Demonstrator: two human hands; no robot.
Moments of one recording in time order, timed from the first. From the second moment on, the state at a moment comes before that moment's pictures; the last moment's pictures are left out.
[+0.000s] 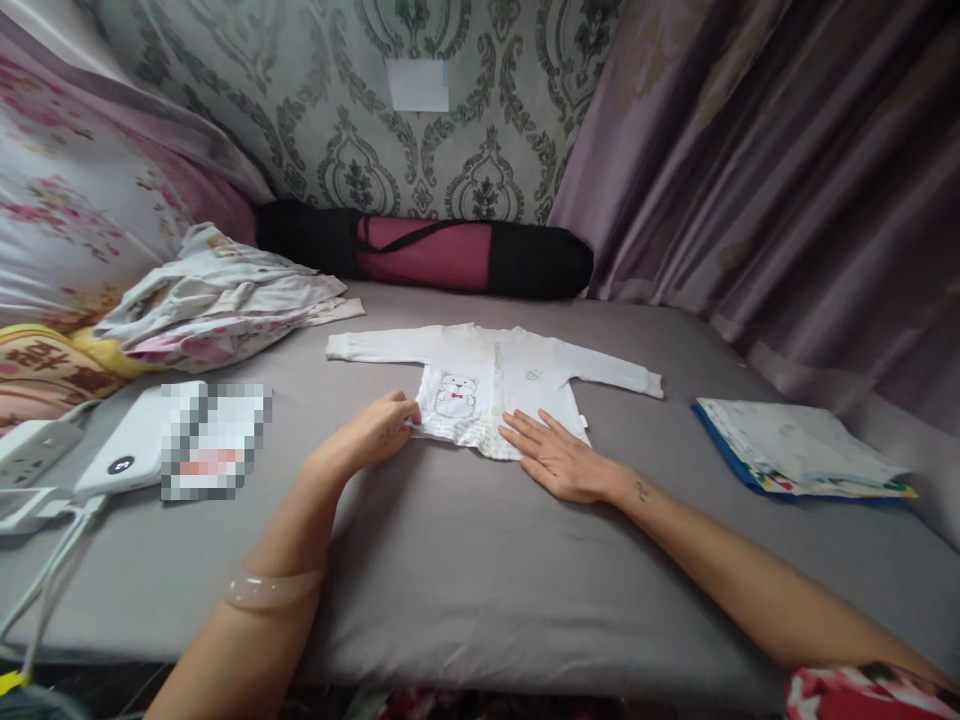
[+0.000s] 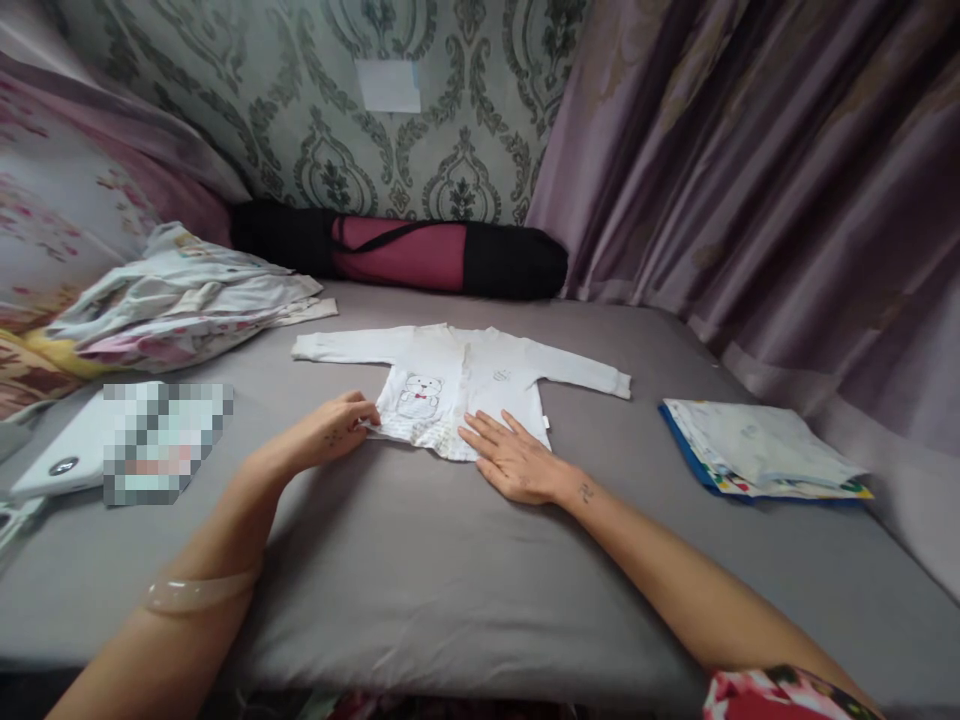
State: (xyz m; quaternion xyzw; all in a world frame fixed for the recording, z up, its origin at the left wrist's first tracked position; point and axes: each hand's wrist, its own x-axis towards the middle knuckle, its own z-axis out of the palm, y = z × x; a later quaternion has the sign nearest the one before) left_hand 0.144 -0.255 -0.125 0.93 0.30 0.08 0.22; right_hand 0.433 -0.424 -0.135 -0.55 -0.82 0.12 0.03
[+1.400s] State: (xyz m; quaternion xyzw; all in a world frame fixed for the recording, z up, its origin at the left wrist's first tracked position) left_hand 0.232 -0.336 -0.126 0.97 0.18 0.10 0.10; right_hand 0.406 -0.406 -0.134 -0.63 -0.61 0.24 0.41
